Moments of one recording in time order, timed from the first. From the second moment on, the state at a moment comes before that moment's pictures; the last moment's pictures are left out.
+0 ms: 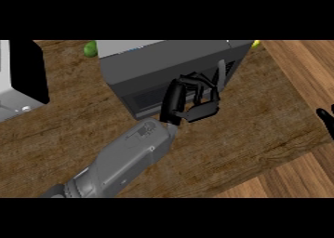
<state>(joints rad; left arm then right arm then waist) -0.89 0.00 -0.75 -0.83 0.83 0.57 -0.51 0.11 -0.43 -0.10 -1.98 -0.57 0.45 -0.25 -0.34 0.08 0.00</state>
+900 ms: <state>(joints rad) -0.90 0.00 -0.77 -0.79 0.91 0.56 -0.64 0.08 -0.48 -0.14 -2.02 -0.66 0.45 -0.19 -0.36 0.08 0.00</state>
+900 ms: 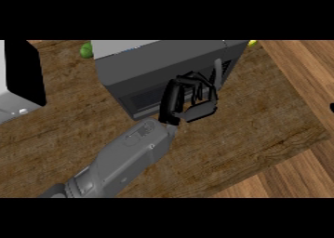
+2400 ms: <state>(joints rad) -0.92 0.00 -0.82 -0.75 1.01 0.55 -0.75 0.04 -0.58 -0.15 -2.04 -0.83 0.50 -0.10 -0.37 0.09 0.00</state>
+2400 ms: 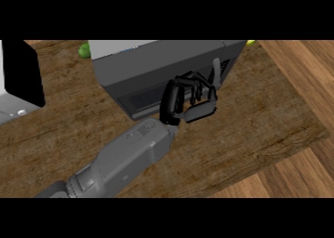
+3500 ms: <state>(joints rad) -1.00 0.00 -0.95 -0.68 1.04 0.58 -0.68 0.02 -0.64 -0.16 -2.06 -0.95 0.57 -0.08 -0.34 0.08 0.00</state>
